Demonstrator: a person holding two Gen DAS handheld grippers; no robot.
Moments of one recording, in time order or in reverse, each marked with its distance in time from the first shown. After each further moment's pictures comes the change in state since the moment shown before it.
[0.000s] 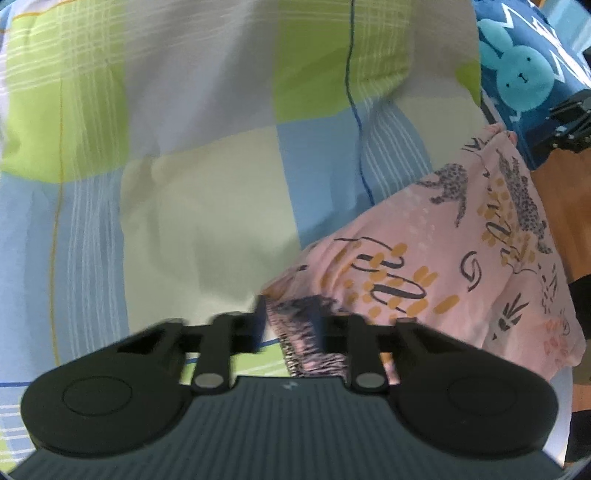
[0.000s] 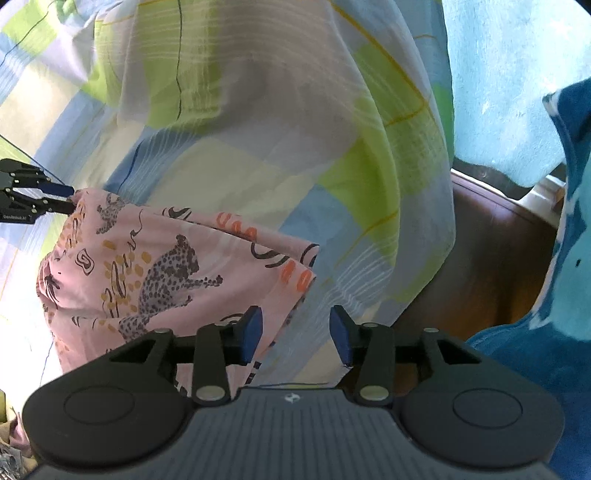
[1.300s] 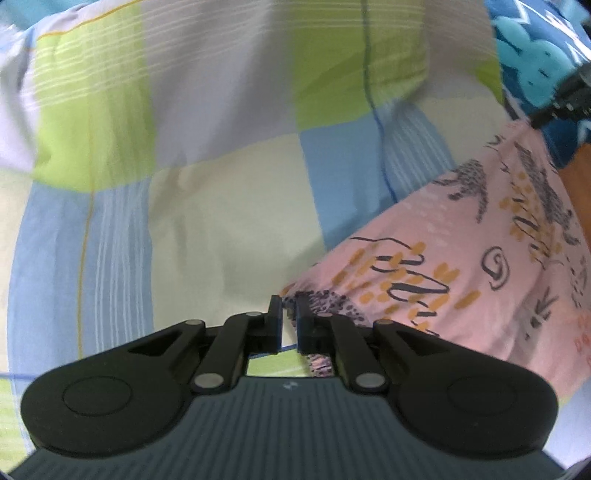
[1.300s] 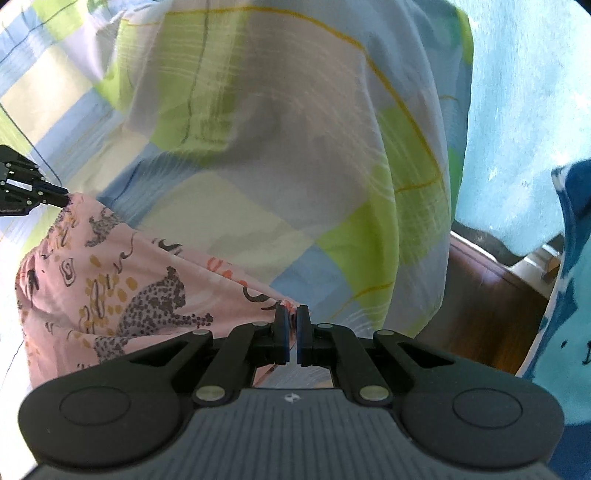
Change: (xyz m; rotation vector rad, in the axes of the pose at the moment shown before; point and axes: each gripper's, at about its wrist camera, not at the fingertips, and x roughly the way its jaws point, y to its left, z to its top) left arm 0.000 -0.011 -0.012 -0.031 -0.055 0.152; right arm 0.008 0.002 0.019 -0.137 -0.093 -0.054
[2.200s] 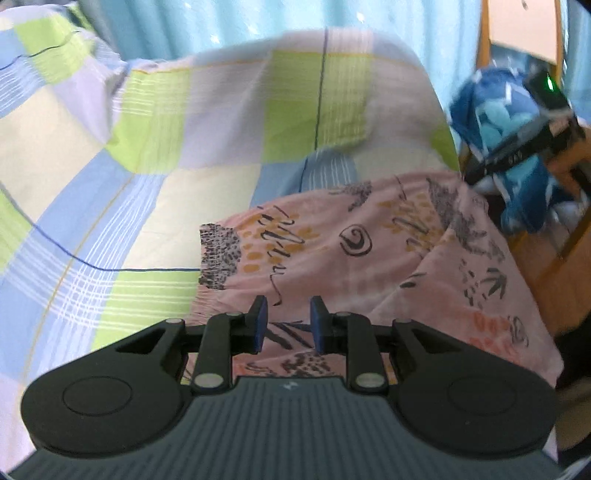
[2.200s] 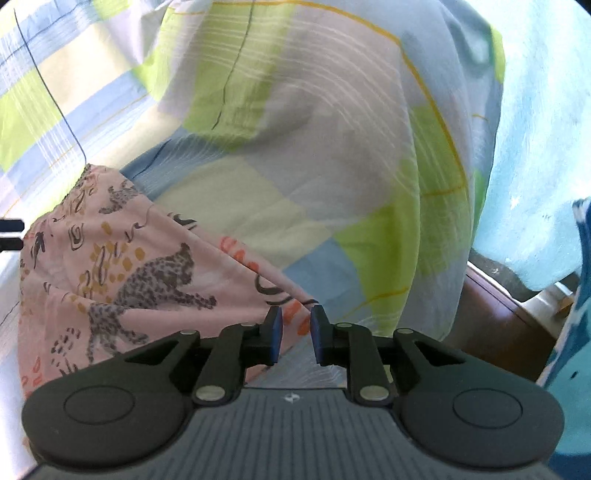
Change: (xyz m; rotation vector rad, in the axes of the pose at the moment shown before) left arm -0.075 -0.134 -0.112 -0.255 -0.373 0.125; right arm 0.003 0.003 -0.020 -0.141 -0.114 0.061
